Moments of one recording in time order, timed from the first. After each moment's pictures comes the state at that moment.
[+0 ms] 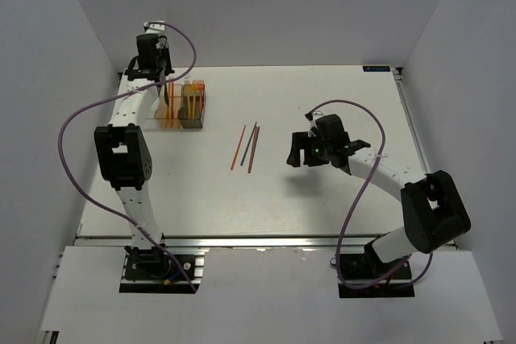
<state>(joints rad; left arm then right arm) 0.00 2.05 1.84 -0.20 -0.14 0.02 0.50 1.46 0.86 -0.19 -0.20 0.32</state>
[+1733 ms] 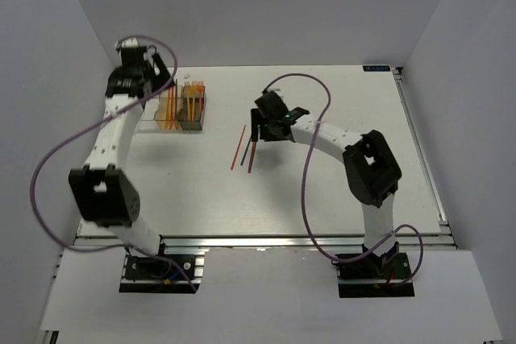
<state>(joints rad) 0.00 1.79 1.79 -0.58 -0.20 -0.37 0.70 1.94 1.47 -0.40 0.15 0.48</state>
